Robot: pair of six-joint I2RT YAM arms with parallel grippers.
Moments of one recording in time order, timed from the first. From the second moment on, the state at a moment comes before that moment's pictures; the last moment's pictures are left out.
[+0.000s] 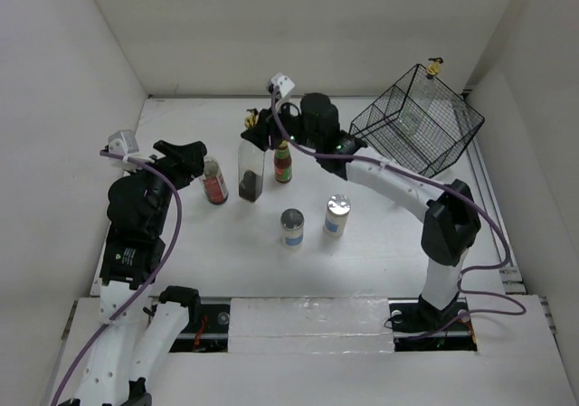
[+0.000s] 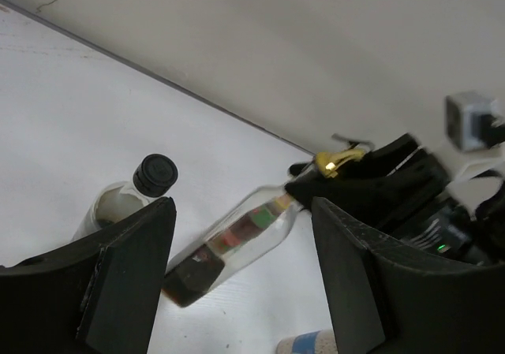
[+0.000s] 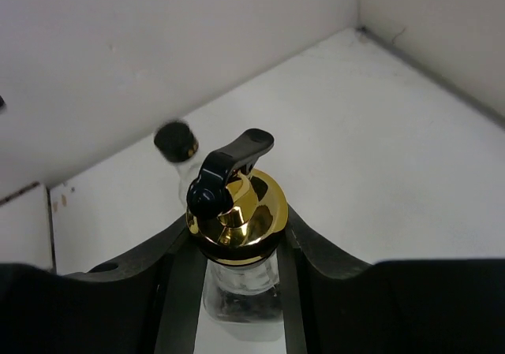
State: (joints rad) left arm -0.16 0.62 0.90 -0.30 -0.09 -0.64; right arm 0.77 1.85 1.59 0.18 -0.32 0.18
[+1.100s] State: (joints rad) left arm -0.21 0.67 0.89 -0.28 -0.05 -0.62; right arm -0.12 1.47 1.95 -0.12 0.10 0.16
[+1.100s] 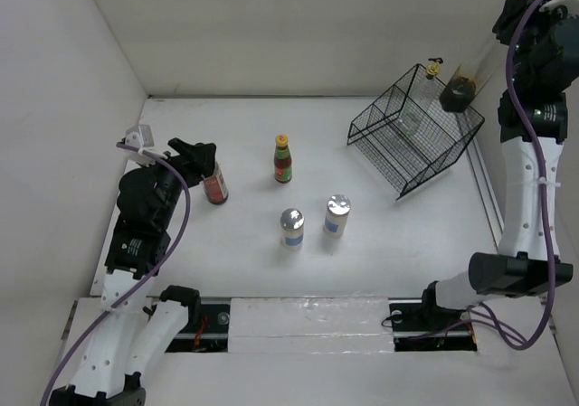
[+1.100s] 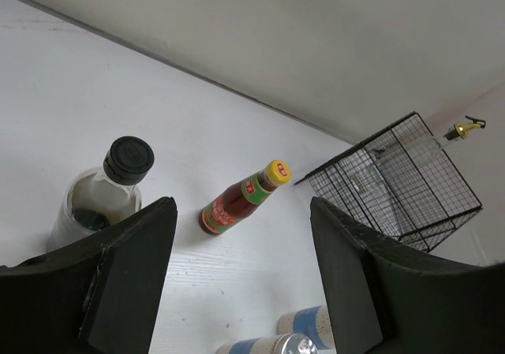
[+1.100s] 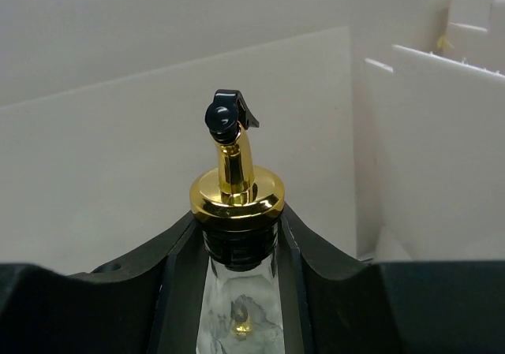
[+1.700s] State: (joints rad) left arm -0.22 0.67 0.89 -0.28 -0.04 -0.62; right arm -0.15 1.52 1.79 -0.06 0.14 0.15
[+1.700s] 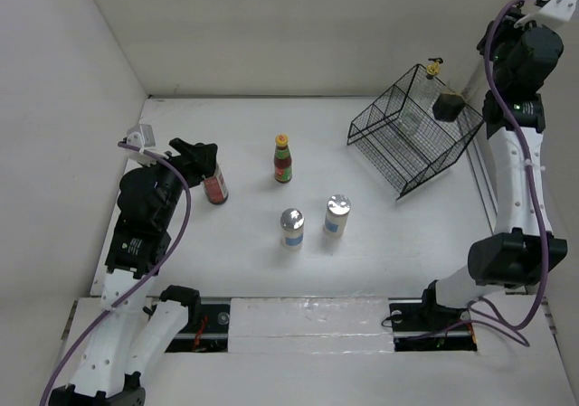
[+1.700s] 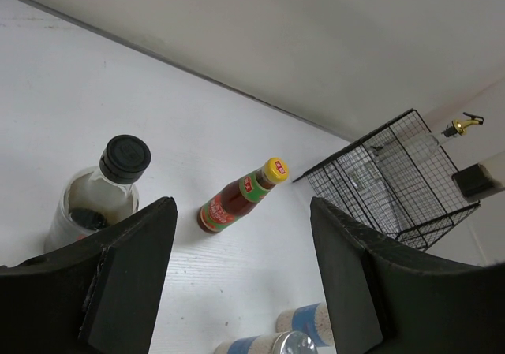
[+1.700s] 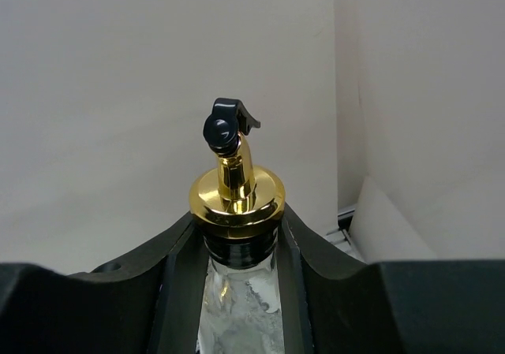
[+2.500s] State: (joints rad) left arm -0.22 0.70 0.89 -0.28 -0.04 -0.61; right arm -0.12 1.60 1.60 0.23 0.28 0.06
